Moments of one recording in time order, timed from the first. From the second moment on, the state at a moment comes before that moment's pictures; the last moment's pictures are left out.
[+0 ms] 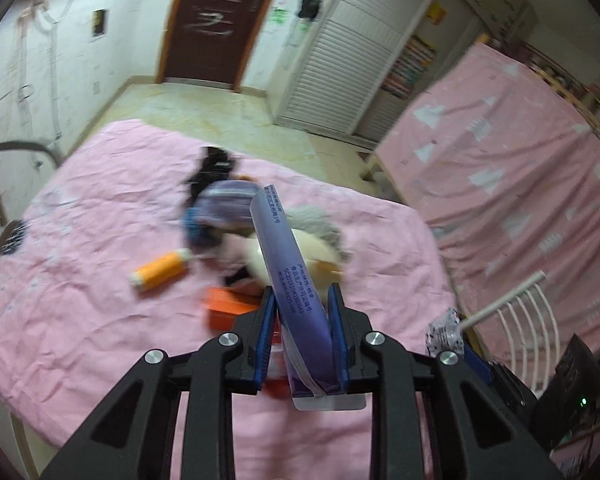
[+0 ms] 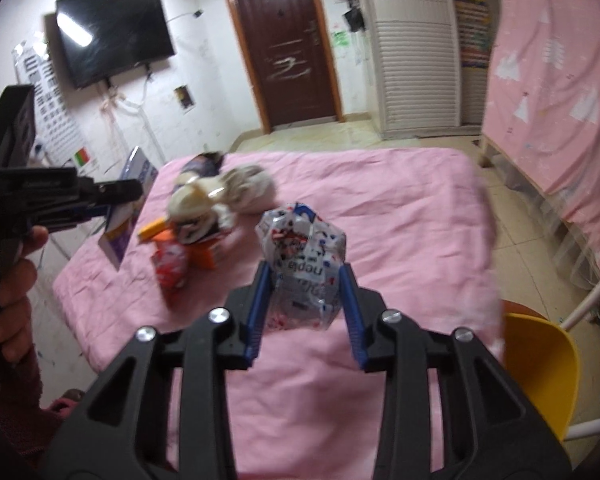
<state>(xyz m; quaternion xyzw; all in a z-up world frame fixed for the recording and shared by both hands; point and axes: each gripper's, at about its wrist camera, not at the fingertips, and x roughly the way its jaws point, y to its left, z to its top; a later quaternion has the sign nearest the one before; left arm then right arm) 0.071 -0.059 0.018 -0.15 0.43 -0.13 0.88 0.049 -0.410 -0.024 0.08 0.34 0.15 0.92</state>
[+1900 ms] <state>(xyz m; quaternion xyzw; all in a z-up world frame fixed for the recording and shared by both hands) 0.023 -0.344 0.004 0.01 0.44 -0.40 0.80 -0.019 -0.601 -0.072 0.18 0.35 -0.07 0.92</state>
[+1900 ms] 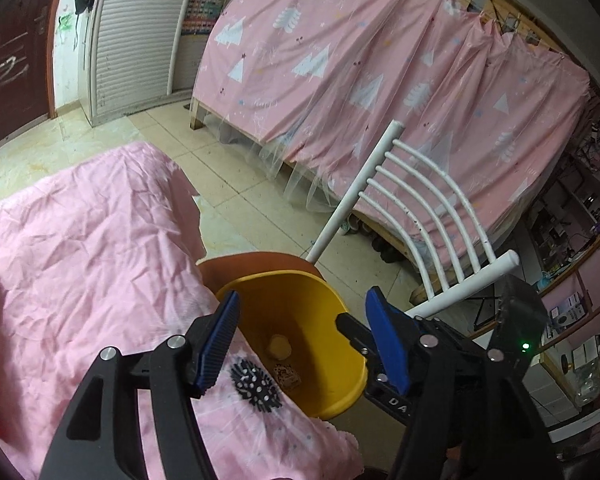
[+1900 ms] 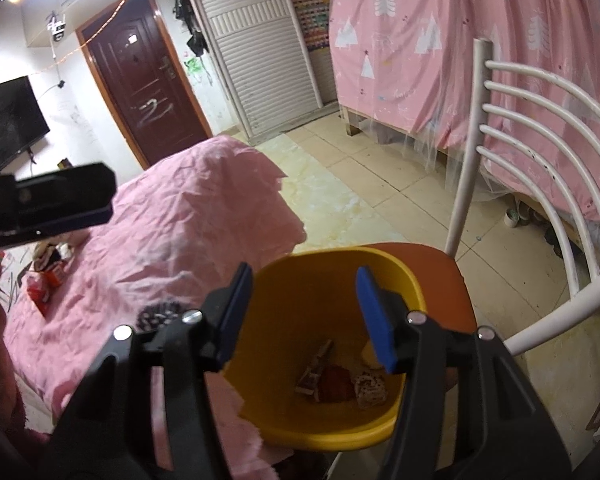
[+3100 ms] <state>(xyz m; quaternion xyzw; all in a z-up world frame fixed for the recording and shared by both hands) 0.071 -0.035 0.043 -0.01 0.35 -0.19 0.92 0.055 -0.378 -0.025 0.06 0.36 0.13 0.92</state>
